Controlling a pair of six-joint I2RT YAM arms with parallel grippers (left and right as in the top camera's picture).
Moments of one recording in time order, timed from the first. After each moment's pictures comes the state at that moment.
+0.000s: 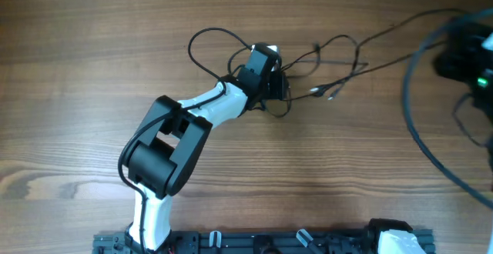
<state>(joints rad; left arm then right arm) -0.59 2.10 1.26 -0.06 0.17 -0.57 -0.13 1.11 1.74 -0.97 -0.08 0.25</state>
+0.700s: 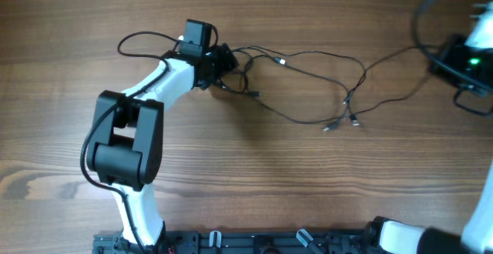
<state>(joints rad) -0.27 2.05 1.30 -0.30 0.22 -0.80 -0.29 1.47 1.77 -1.39 -0.42 0.07</state>
